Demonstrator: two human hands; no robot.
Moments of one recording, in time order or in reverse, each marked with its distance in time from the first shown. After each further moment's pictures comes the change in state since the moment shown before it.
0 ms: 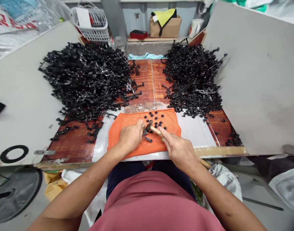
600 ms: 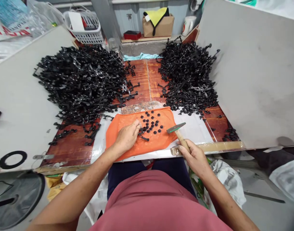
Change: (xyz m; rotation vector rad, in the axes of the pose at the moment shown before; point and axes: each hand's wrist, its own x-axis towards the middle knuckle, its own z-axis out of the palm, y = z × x) left_hand 0.003 -0.013 0.008 -0.367 0.028 0.072; right_hand -0.062 0.059 0.015 0.612 0.051 0.400
